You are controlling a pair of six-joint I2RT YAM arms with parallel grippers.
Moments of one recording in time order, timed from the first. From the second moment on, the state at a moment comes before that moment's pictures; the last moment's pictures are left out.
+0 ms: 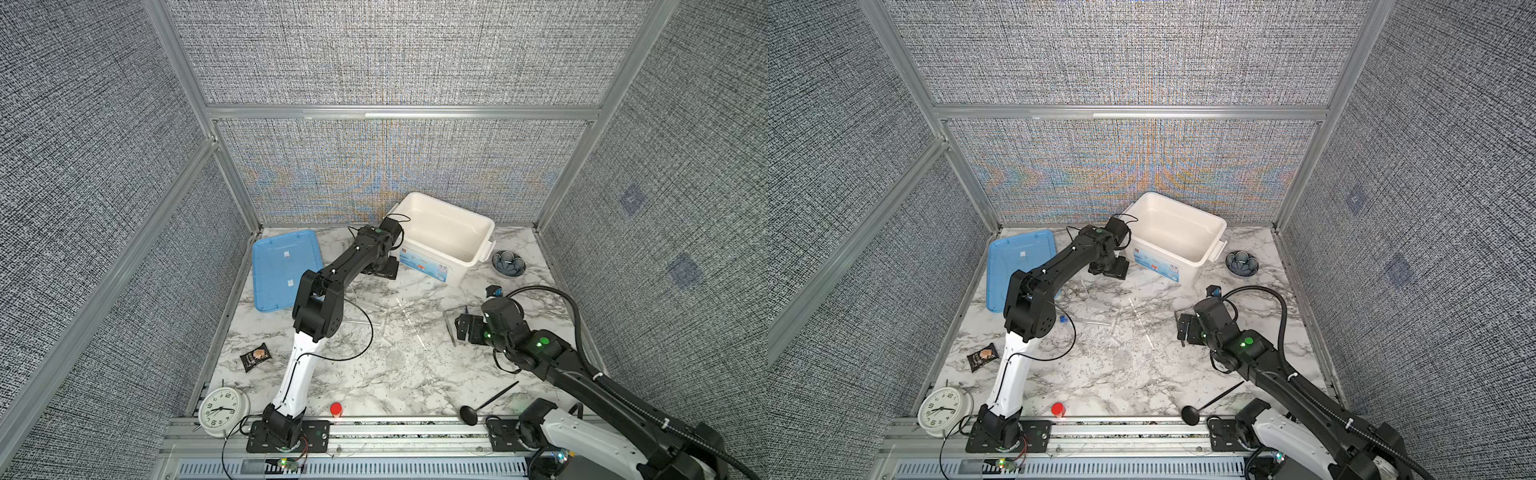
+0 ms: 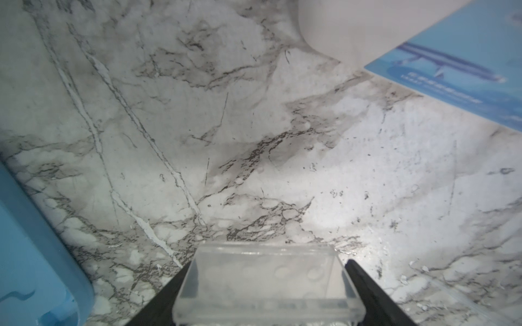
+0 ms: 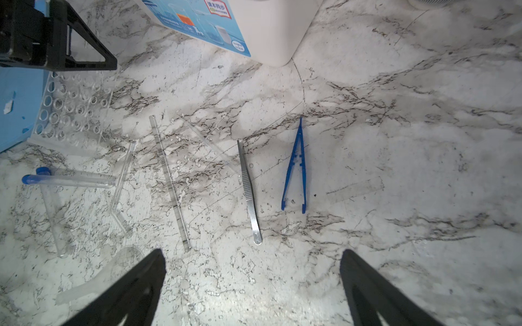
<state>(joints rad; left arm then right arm) -0.55 2.37 2.16 -1.12 -0.11 -0.27 0.61 0.94 0.67 -0.57 0.21 0.61</state>
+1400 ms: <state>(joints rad) -0.48 1.73 1.64 -1.11 -0.03 -0.29 0.84 1.49 1.13 -0.71 0.05 0.41</state>
